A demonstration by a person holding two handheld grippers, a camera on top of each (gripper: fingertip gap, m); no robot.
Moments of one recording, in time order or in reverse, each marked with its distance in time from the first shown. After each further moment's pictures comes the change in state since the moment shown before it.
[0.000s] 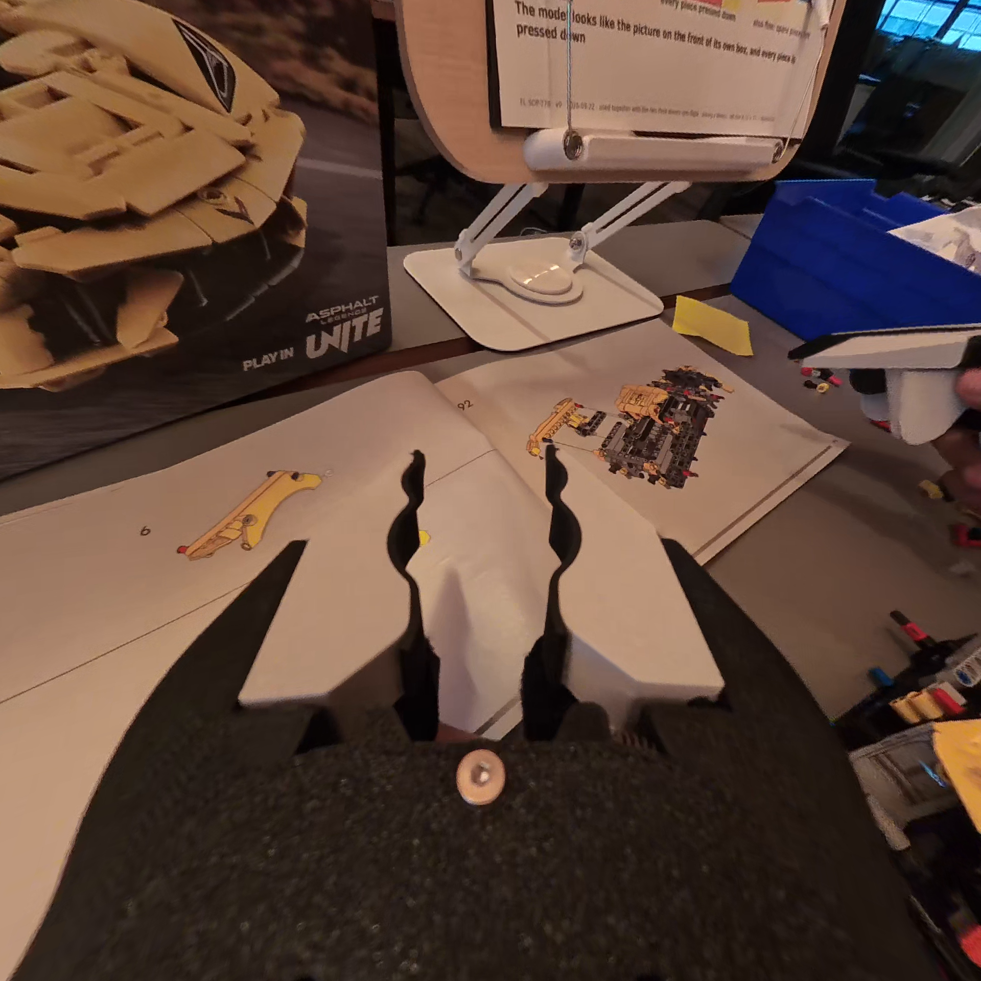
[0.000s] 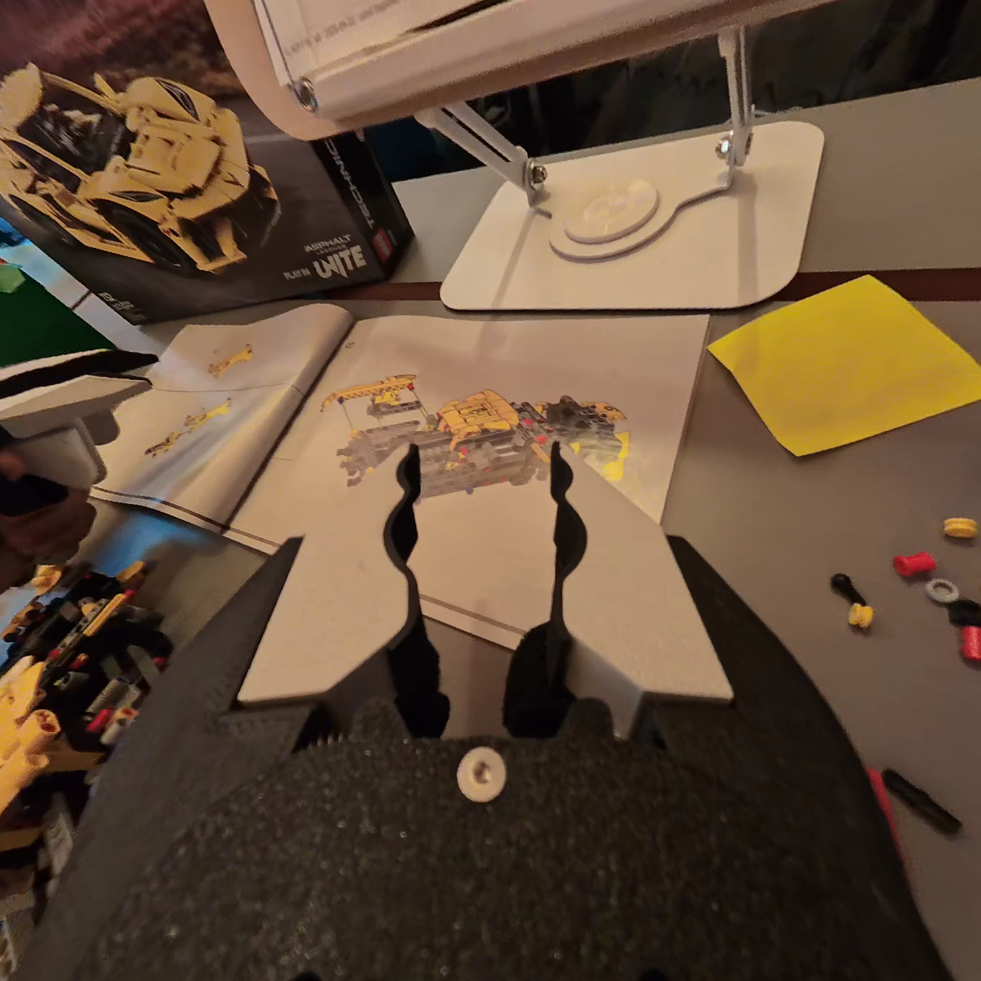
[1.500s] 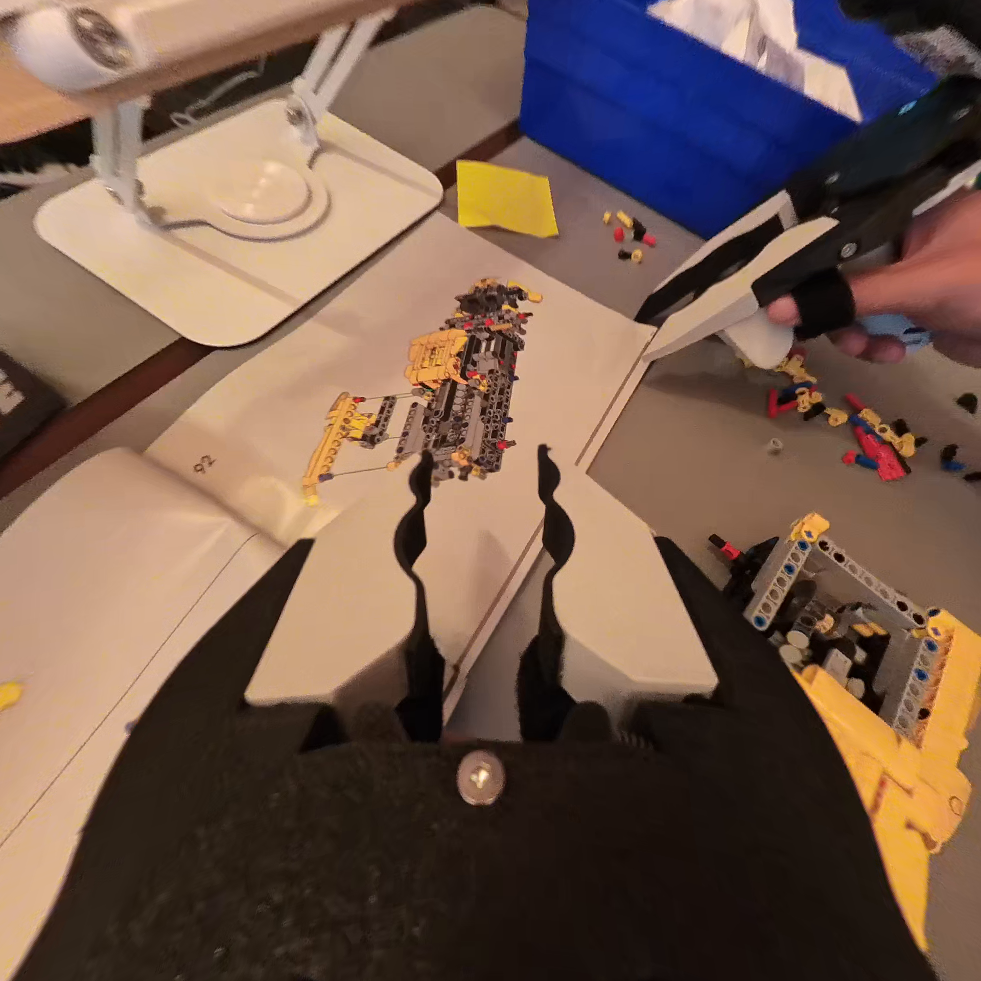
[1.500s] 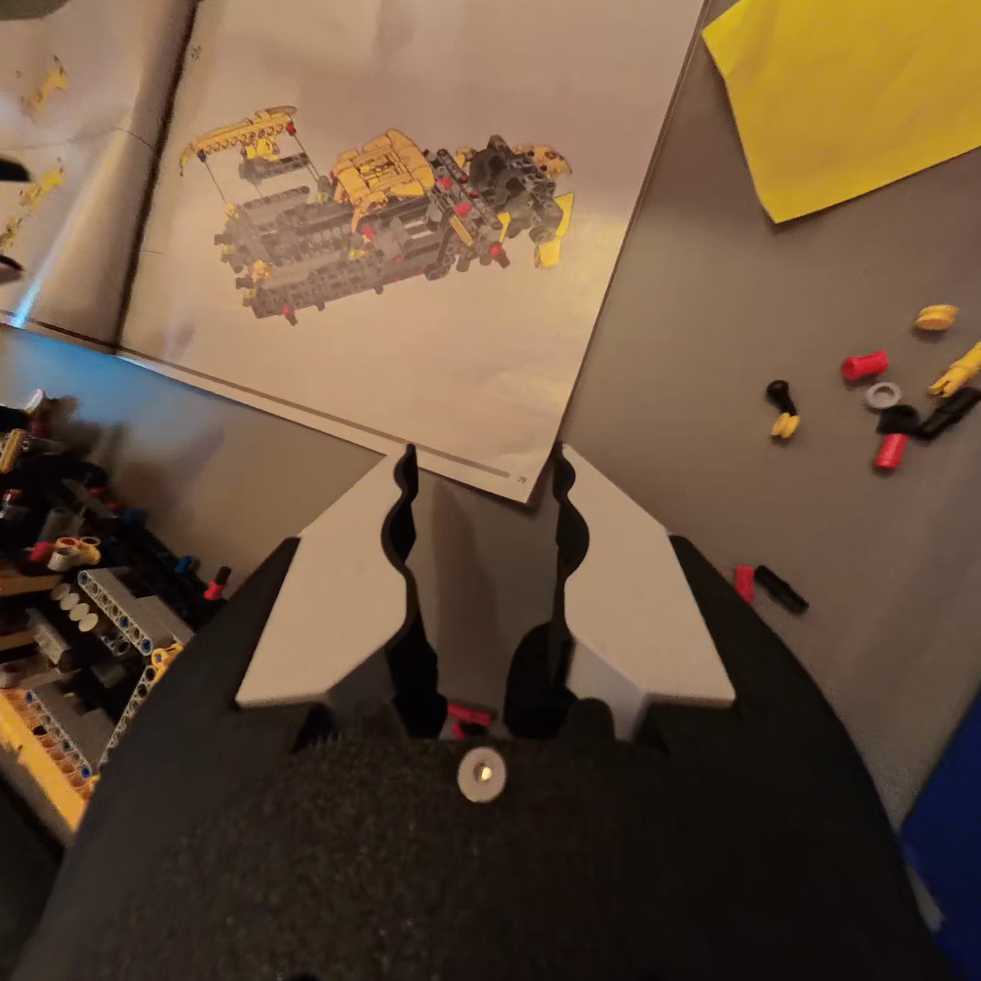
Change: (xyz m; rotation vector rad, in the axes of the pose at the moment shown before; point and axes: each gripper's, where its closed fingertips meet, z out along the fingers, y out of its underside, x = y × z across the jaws) left arm 0.109 0.008 0.038 -0.304 0.346 0.184; right arm 0.033 0.065 -0.030 -0.468 0.042 0.022
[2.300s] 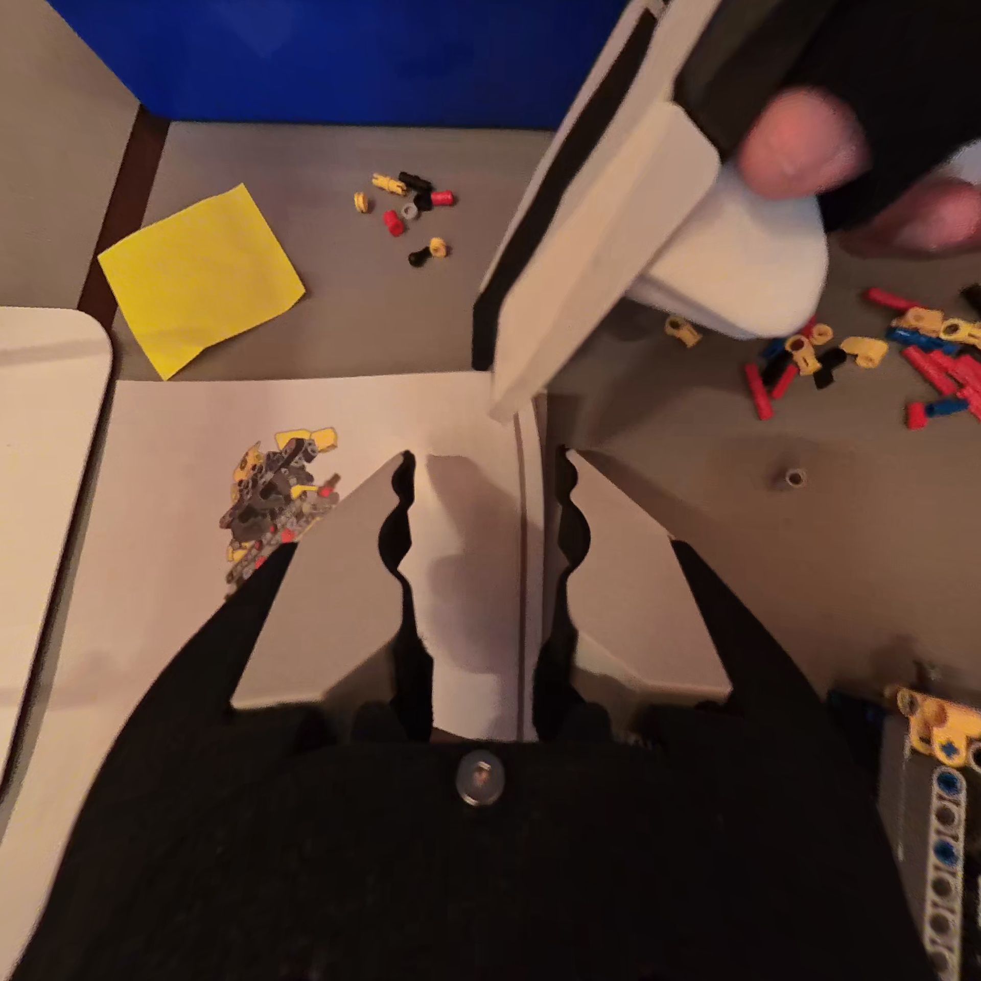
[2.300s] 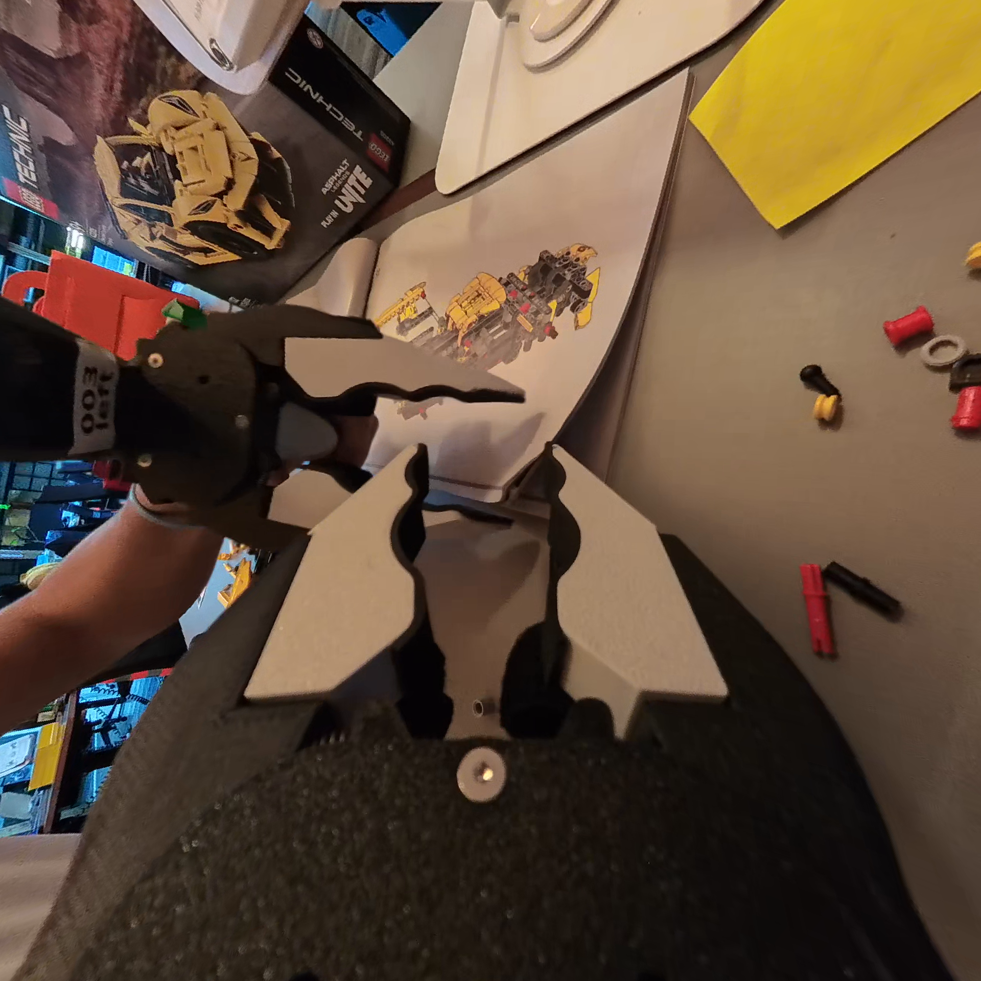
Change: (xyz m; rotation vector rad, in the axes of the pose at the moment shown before) left arm 0.091 -0.006 0.140 -0.242 0.266 0.487; right arm -0.013 -0.027 -0.027 0.202 -0.324 0.313
